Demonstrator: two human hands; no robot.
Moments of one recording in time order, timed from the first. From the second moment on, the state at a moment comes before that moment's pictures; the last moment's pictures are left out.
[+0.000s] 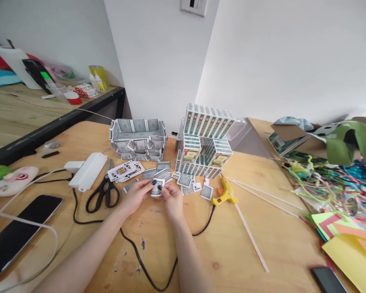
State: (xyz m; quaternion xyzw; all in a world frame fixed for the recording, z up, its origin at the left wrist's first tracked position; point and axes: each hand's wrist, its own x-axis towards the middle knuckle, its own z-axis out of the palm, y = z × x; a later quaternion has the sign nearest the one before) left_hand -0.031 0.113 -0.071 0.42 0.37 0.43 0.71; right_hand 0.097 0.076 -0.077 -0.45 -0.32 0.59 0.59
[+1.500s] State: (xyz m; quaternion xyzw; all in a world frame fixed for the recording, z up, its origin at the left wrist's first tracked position) left_hand -0.027 0.112 -0.070 0.47 0.43 0.44 0.64; right_hand 0.097 0.077 -0.075 -0.46 -0.32 0.60 0.56
